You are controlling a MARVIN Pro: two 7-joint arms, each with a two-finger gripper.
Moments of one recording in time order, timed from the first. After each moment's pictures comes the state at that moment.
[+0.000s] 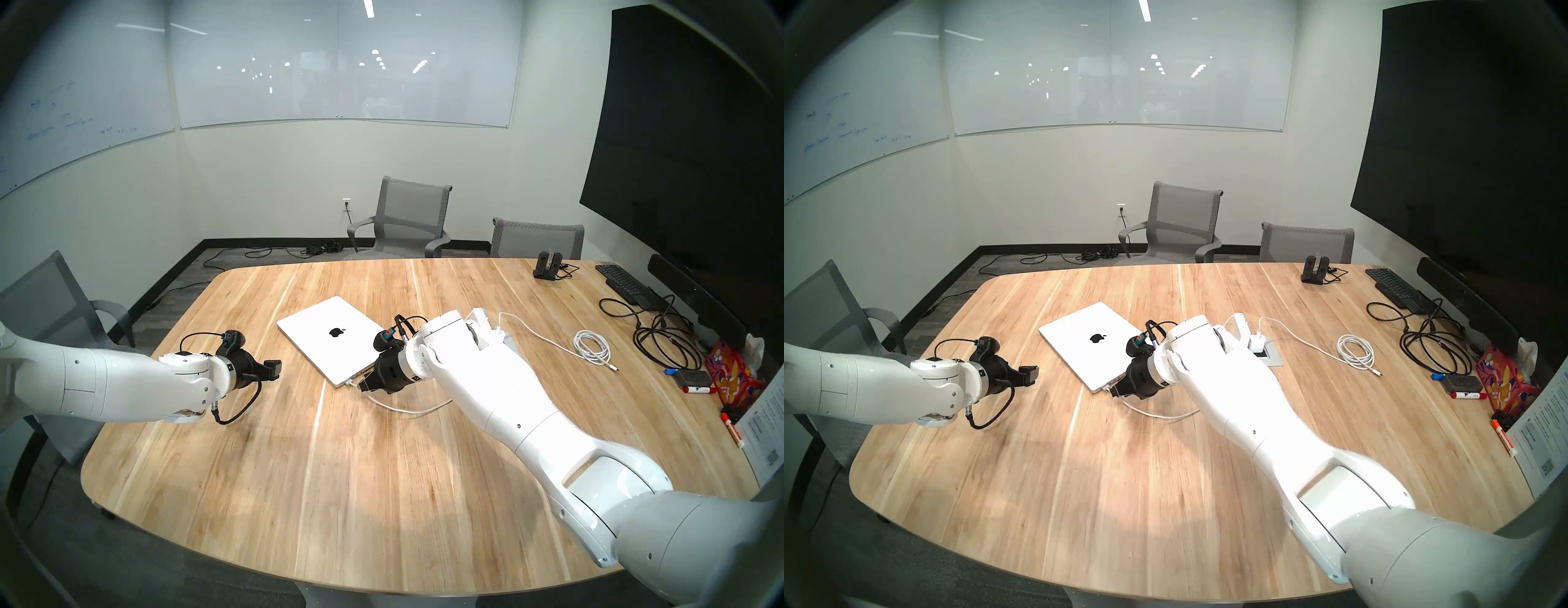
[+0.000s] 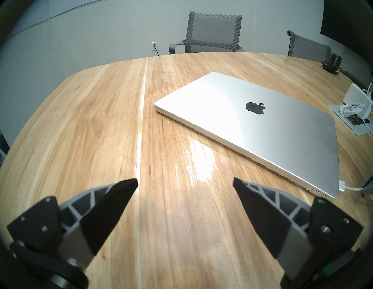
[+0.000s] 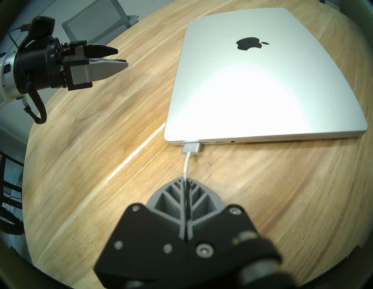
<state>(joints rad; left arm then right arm) 0.11 -0.54 0.66 -1.48 -1.77 -0.19 0.25 -0.90 -1.44 0.93 -1.10 0.29 0.91 0.60</state>
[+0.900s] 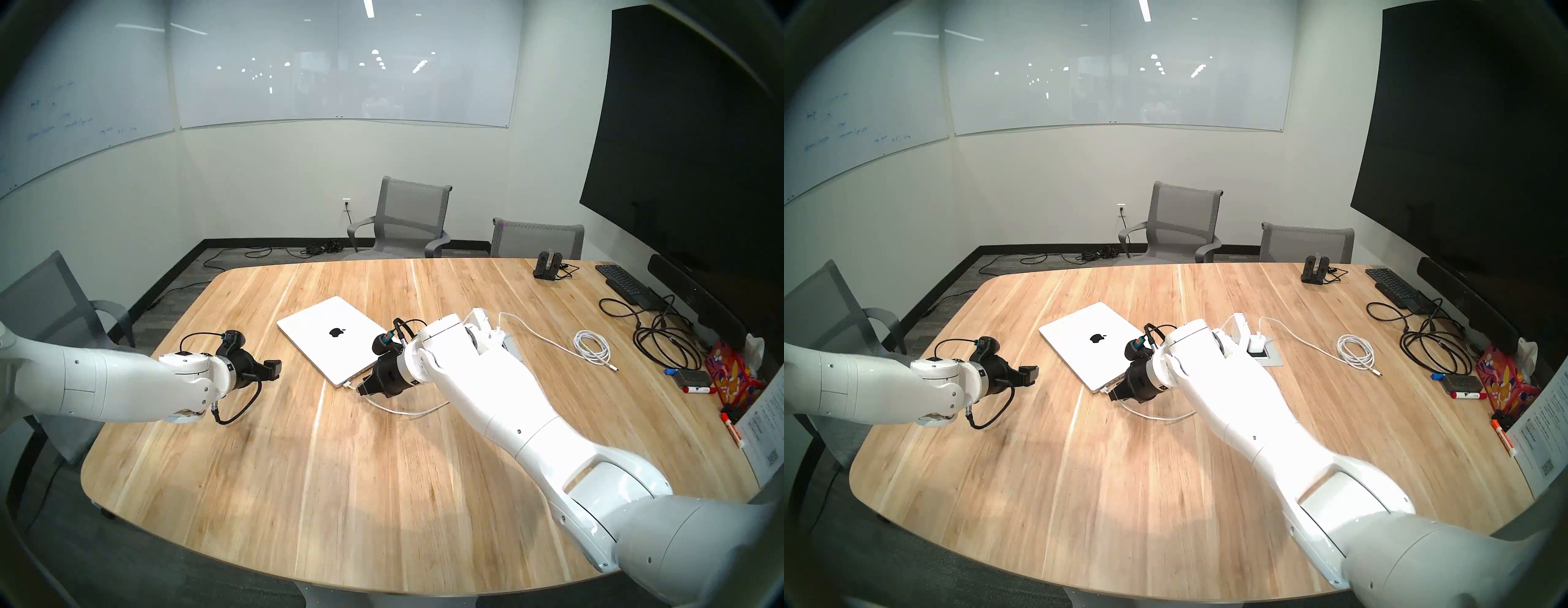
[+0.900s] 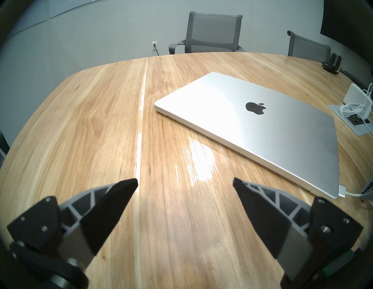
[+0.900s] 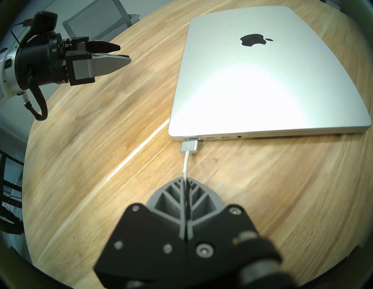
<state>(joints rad) 0.11 -0.54 0.66 -1.48 -1.77 -0.19 0.25 -0.92 -1.44 0.93 -1.12 0.29 0.91 0.59</state>
